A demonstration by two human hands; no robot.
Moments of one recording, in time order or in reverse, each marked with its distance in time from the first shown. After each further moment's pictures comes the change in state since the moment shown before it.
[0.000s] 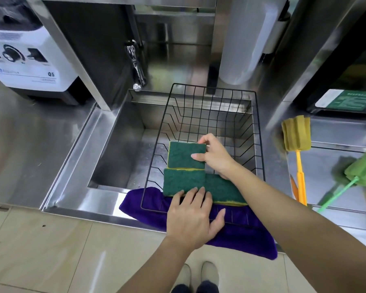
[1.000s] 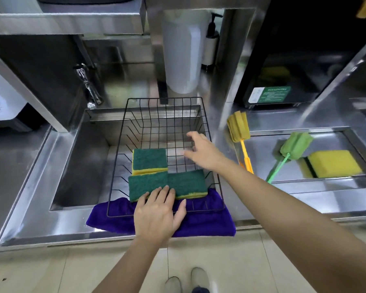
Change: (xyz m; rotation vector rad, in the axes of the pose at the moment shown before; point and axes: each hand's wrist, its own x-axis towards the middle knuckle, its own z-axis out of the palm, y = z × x) left_hand 0.005 -0.001 -0.006 0.011 -0.056 0.030; right_hand -0.065 -0.011 -0.063 -0.460 0.175 -0.130
